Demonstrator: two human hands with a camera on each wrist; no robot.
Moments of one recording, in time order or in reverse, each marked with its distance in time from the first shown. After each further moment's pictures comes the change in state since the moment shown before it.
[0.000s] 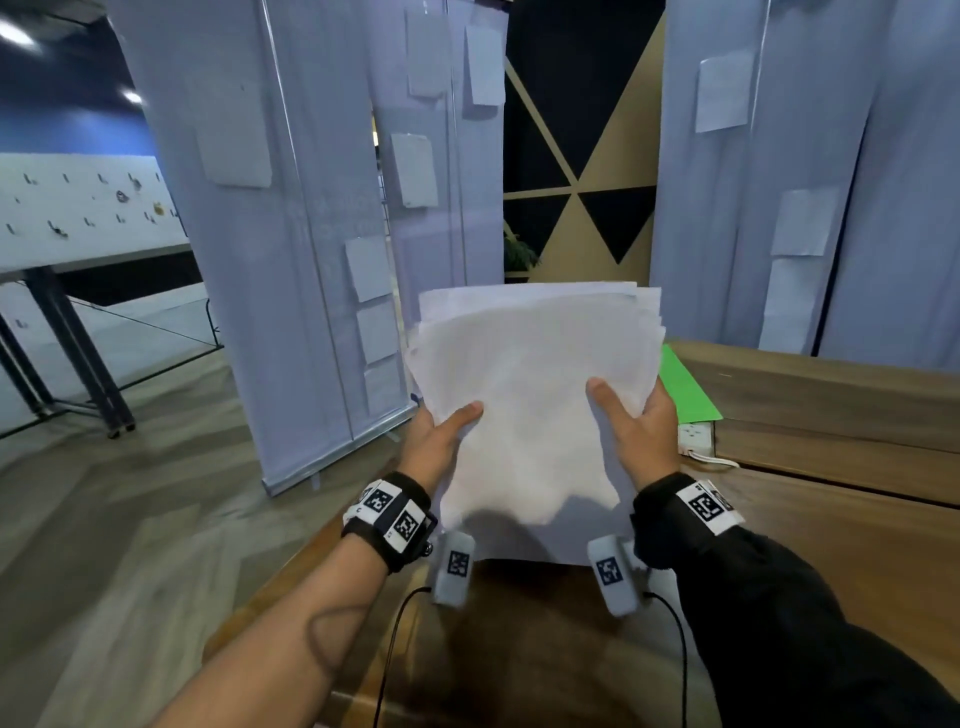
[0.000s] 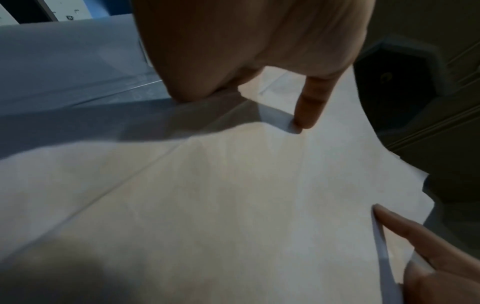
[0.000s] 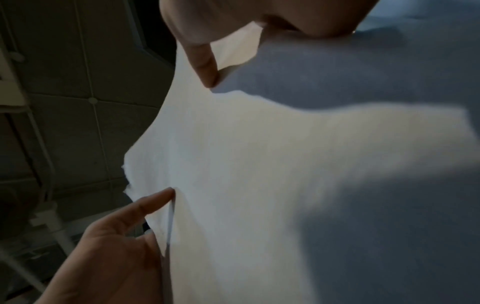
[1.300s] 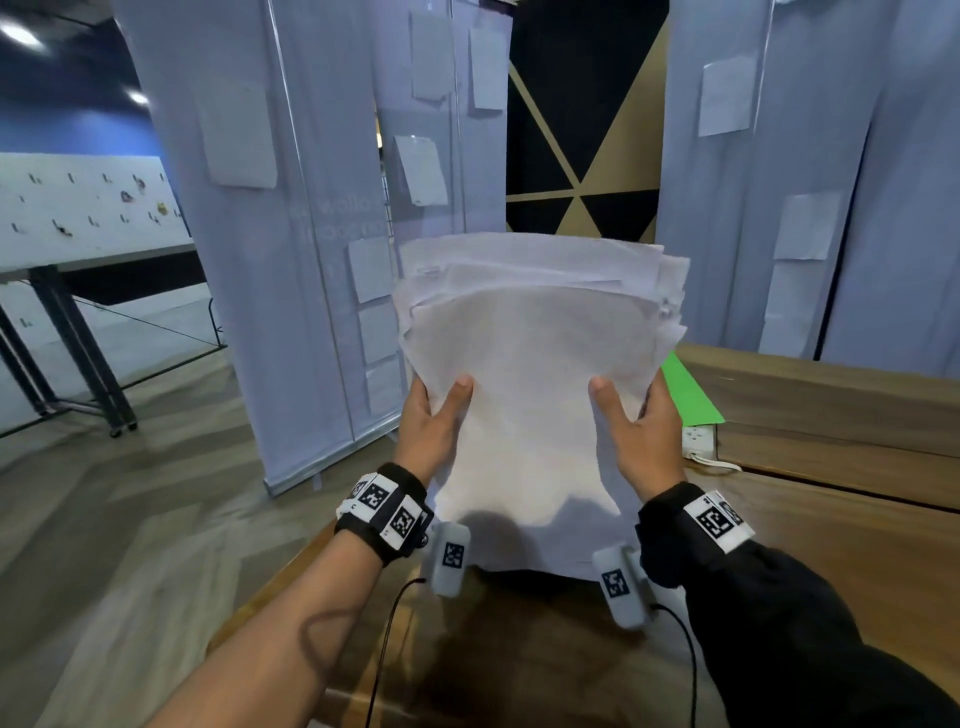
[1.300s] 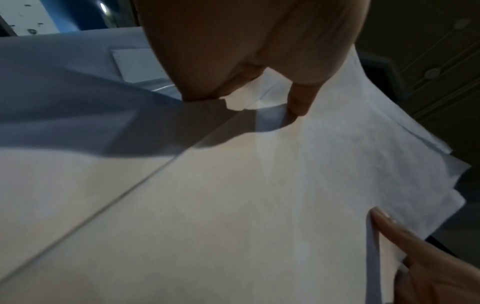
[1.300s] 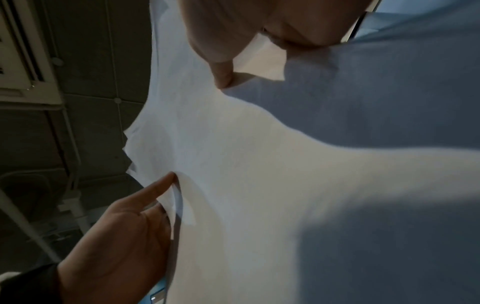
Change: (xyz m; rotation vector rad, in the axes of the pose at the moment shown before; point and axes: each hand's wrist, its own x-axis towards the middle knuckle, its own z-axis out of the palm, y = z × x) left_hand 0.009 0.010 -0.005 0.093 -0.041 0.145; right_hand 0.001 0.002 -0.007 -0.314 -0.018 -0.182
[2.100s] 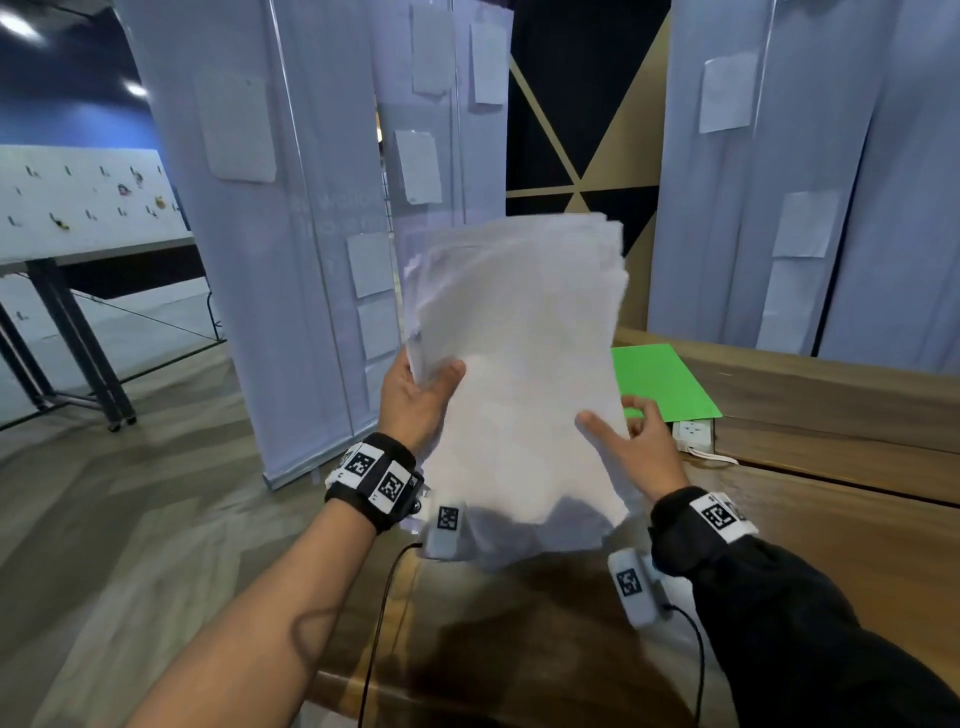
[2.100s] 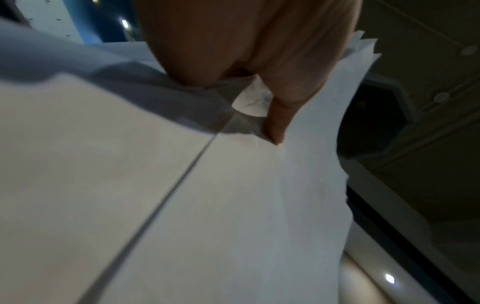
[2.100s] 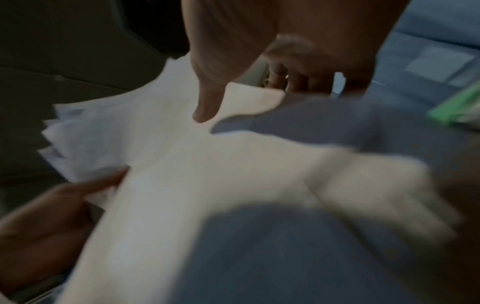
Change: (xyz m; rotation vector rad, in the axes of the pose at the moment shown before) left_hand 0.013 0.018 -0.008 0.029 0.053 0.089; right_hand -0.008 0.024 -0.014 -0.053 -0.176 0.378
